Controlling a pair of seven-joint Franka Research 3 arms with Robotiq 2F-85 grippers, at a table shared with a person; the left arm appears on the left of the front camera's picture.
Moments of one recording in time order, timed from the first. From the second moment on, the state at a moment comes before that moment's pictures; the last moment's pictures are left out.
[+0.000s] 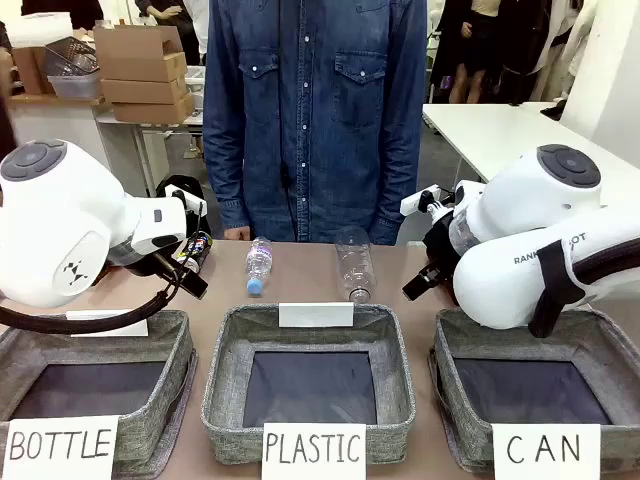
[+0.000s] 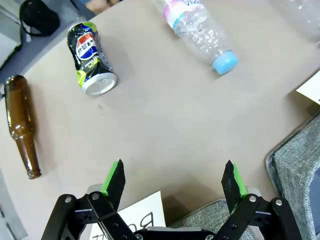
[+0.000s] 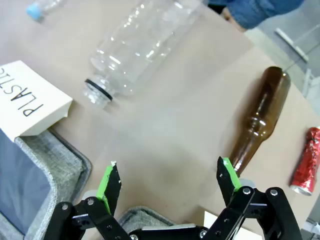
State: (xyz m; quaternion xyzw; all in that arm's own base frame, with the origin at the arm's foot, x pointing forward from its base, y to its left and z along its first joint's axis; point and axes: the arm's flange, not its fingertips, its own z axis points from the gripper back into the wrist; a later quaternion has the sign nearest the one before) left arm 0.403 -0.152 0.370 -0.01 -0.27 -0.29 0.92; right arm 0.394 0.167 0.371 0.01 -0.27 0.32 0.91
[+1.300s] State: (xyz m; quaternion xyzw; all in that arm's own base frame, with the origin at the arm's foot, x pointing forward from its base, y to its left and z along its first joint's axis) left arm 0.402 -0.155 0.378 -0.02 -0.27 -0.30 0.91; right arm 0.393 0.165 0.377 0.01 -0.27 0.32 0.91
